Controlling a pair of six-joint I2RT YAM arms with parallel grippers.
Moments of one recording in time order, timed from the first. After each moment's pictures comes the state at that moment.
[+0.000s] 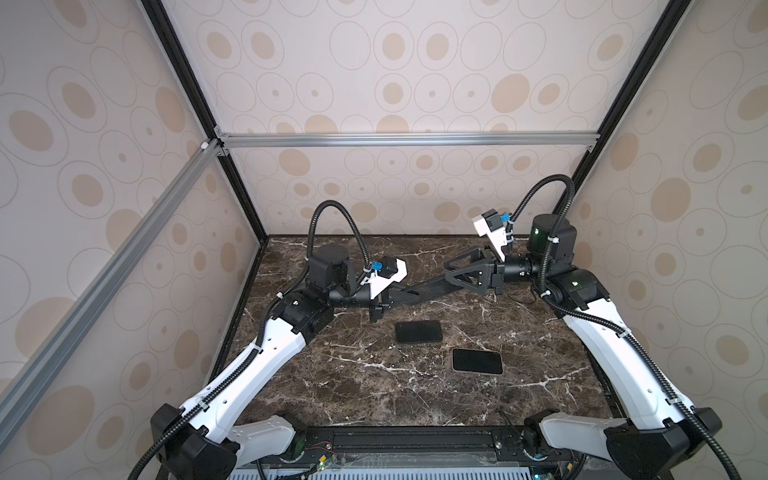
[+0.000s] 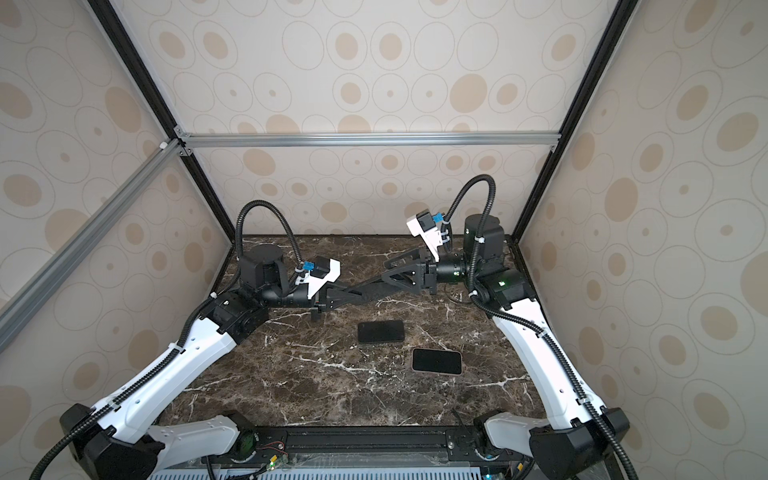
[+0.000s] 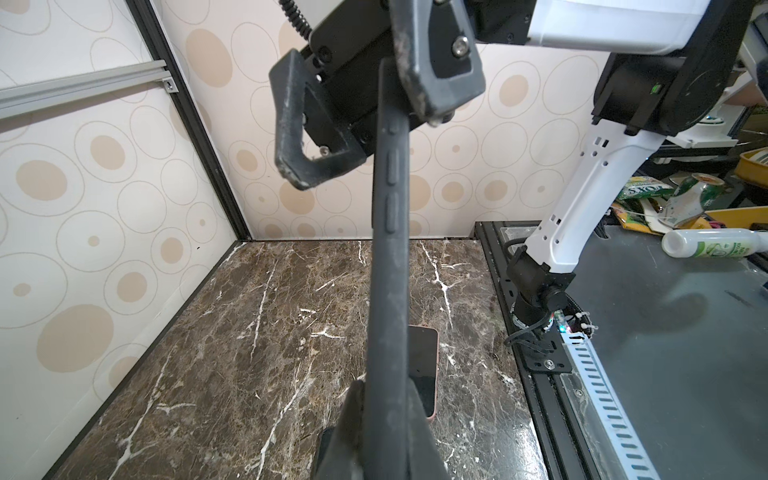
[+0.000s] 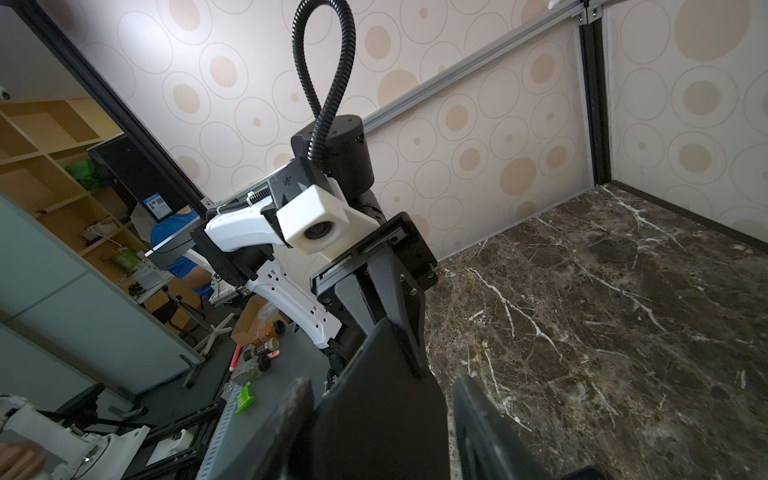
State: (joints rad) left arm -0.56 1.19 1.18 -0.27 0.87 0.33; right arm 0.34 1.24 1.41 -0.41 -1.20 0.22
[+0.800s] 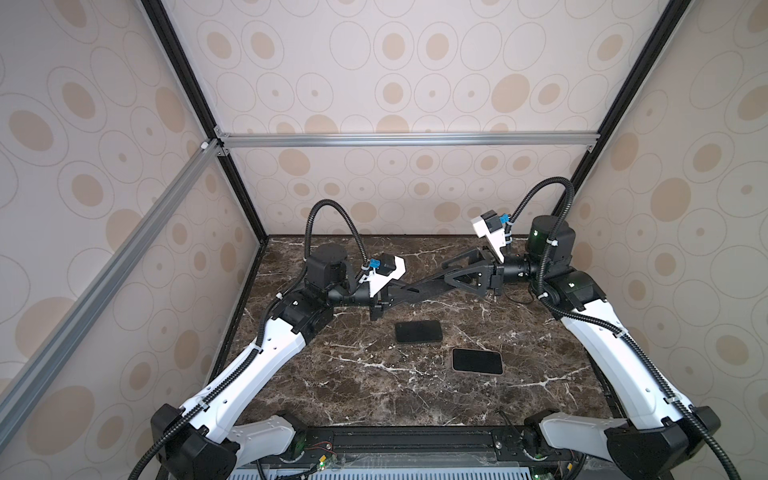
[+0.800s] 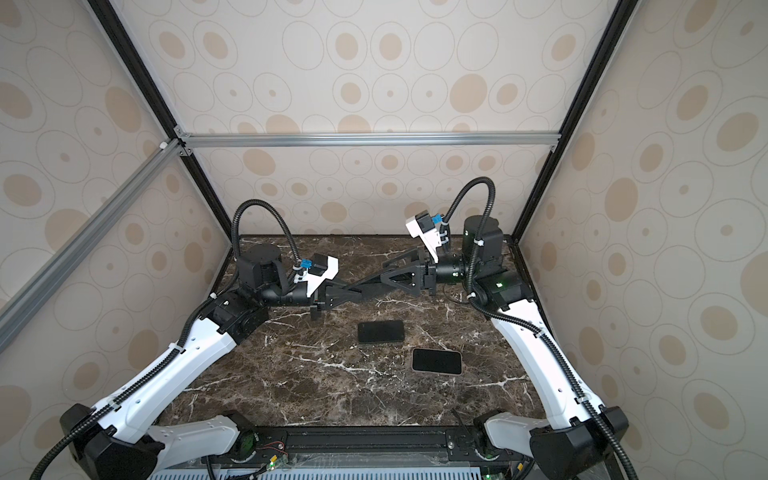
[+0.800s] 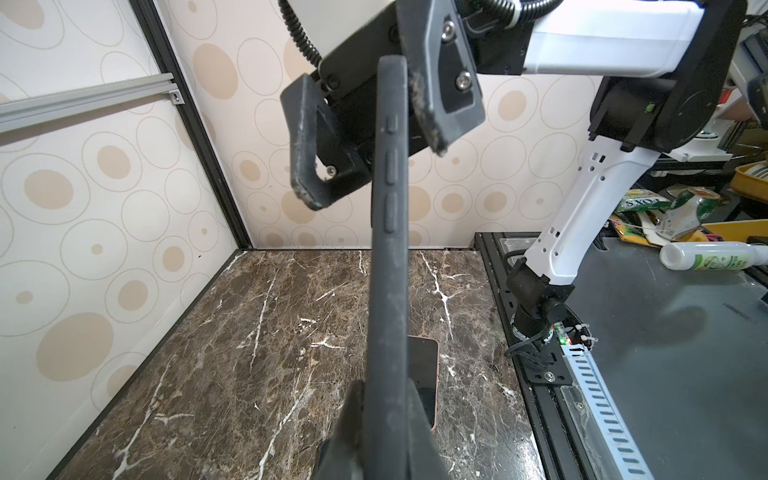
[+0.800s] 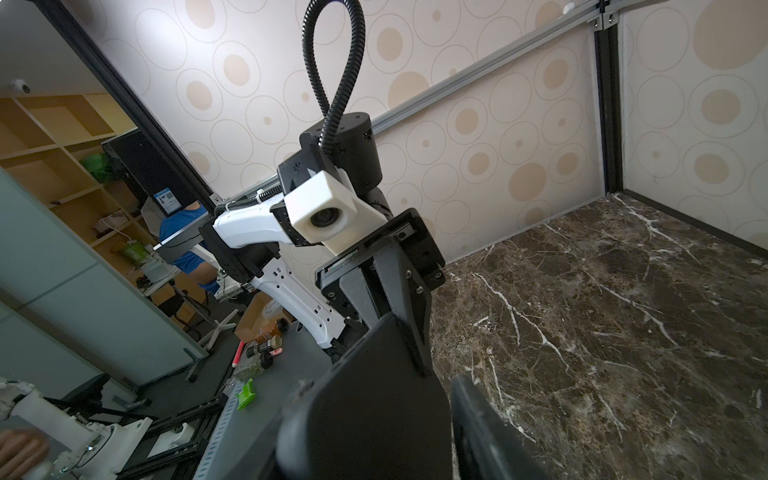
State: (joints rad) left arm -0.56 1.19 1.17 -0.22 0.89 0.29; right arm 0.34 1.24 1.38 -0.33 -1.22 0.24
